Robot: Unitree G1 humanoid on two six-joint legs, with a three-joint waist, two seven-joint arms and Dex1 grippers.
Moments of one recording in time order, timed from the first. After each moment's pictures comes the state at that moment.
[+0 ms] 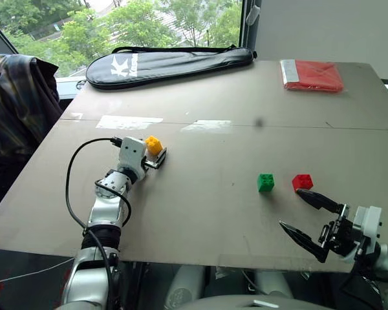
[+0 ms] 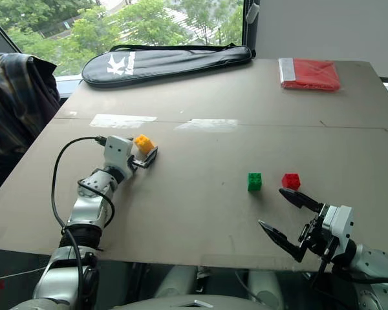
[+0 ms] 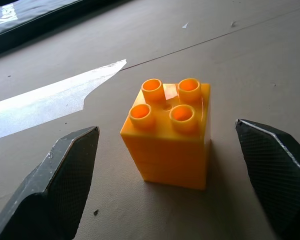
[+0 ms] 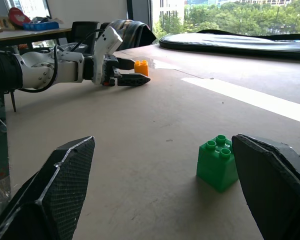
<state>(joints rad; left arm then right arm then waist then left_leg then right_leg) -0.44 0.45 0.16 0.60 -0.09 -0.15 -0.57 0.47 -0.52 -0.17 -0.48 0.59 -0.08 0.95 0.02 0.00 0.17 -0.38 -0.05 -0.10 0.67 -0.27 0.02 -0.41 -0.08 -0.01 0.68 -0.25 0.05</state>
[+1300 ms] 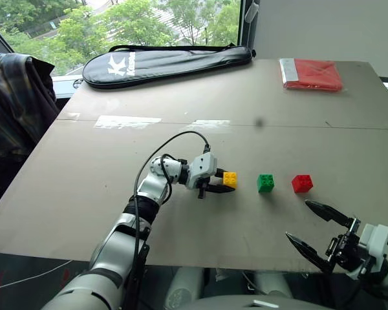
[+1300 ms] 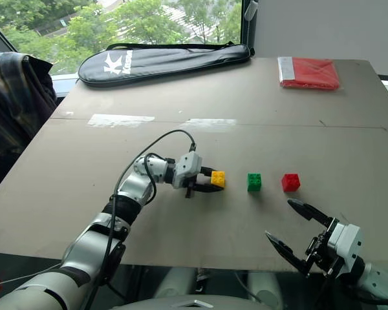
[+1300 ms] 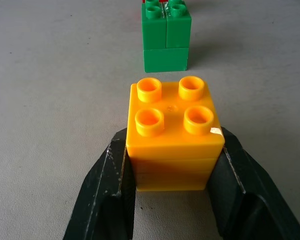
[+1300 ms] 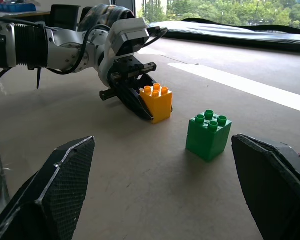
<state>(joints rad) -0.67 0.31 -0.26 0.69 -0.09 -0.28 -1.36 0.61 -0.46 -0.20 -0.47 0.52 -0.22 0.96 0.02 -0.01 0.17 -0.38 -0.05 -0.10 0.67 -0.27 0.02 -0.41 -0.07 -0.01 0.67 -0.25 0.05</state>
